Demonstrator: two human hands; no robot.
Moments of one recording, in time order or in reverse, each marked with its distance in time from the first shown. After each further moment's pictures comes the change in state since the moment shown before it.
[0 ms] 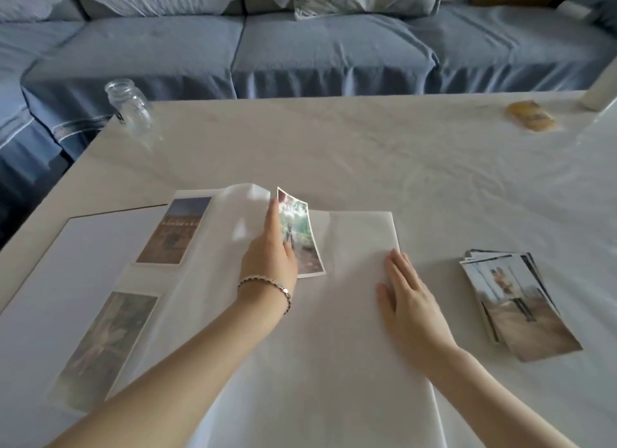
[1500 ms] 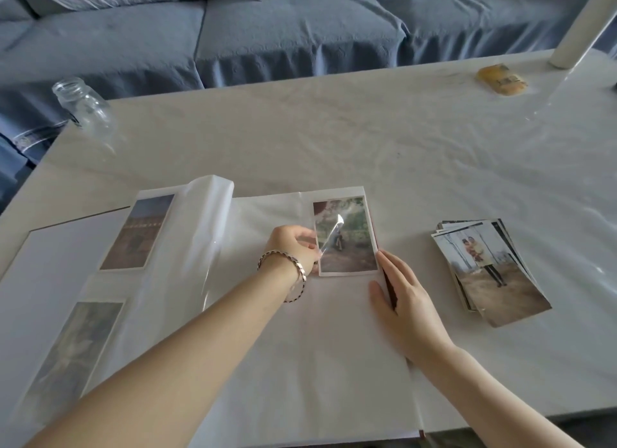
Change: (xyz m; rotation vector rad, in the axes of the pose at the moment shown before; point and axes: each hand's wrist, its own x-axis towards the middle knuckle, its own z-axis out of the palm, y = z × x) left_hand 0.005 0.030 0.053 -0.479 -0.366 -0.287; right_hand -0.025 0.033 0.007 0.291 0.071 0.040
